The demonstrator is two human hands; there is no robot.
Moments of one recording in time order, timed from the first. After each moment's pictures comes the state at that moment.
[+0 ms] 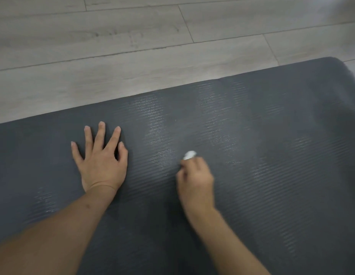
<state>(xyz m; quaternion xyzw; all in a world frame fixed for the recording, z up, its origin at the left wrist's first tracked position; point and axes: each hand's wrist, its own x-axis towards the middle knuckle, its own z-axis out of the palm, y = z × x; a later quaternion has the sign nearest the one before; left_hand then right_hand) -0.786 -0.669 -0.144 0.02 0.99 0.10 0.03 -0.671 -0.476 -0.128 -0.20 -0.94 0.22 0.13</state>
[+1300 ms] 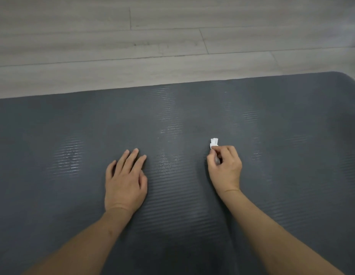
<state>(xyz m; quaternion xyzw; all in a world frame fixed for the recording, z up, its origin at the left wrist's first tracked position) -0.614 -0.674 -0.144 0.09 0.99 0.10 -0.03 -0.611 -0.401 -0.139 -0.19 -0.89 0.34 0.24</state>
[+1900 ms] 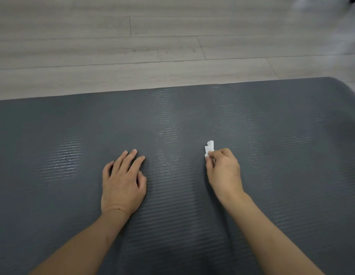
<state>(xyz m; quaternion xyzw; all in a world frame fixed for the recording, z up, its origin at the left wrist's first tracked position) -0.615 -0.674 -0.144 0.09 0.99 0.10 -0.03 -0.601 -0.404 -0.117 -0.16 -0.95 0.26 0.10</state>
